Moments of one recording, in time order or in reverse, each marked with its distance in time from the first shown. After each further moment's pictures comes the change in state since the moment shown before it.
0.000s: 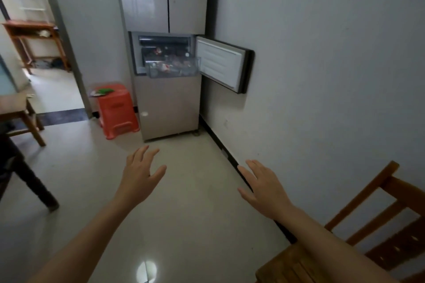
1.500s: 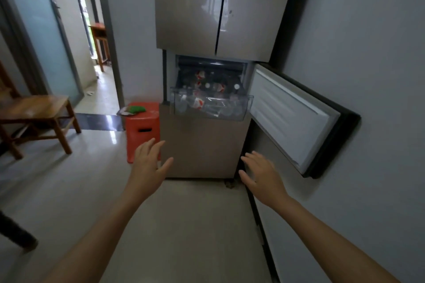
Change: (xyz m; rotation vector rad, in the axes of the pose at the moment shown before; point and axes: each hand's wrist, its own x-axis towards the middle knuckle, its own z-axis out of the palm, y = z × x) left_hand 0.543 -0.067 0.134 0.020 0.298 -0.240; right_hand 0.629 0.193 0.144 0.349 0.002 -0.236
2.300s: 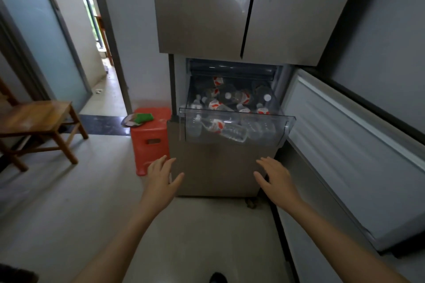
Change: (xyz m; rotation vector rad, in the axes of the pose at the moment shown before) left_hand 0.236 -0.098 0.099 -0.009 -0.137 -0.186; right_hand 0.274 0.077 0.102 0.111 -0.109 0.119
